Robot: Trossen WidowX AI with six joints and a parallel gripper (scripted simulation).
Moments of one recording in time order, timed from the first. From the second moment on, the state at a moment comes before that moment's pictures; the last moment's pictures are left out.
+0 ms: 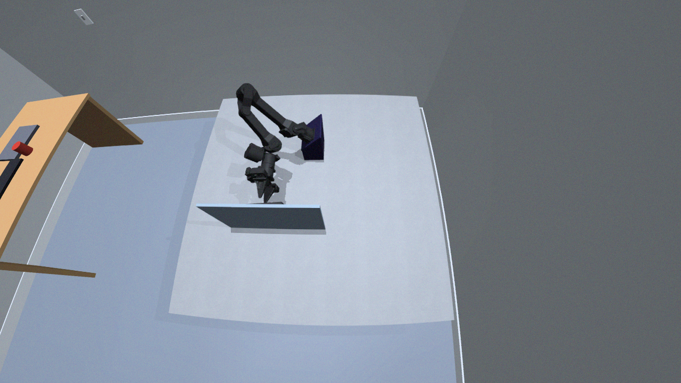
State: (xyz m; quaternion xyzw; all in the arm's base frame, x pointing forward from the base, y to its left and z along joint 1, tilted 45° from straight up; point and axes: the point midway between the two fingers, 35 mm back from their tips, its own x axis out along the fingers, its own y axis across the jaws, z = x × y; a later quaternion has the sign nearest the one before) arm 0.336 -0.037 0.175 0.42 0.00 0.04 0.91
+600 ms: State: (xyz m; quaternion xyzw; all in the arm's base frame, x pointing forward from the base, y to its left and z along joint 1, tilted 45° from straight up) arm 0.260 -0.047 0.173 0.50 0.02 0.04 0.86
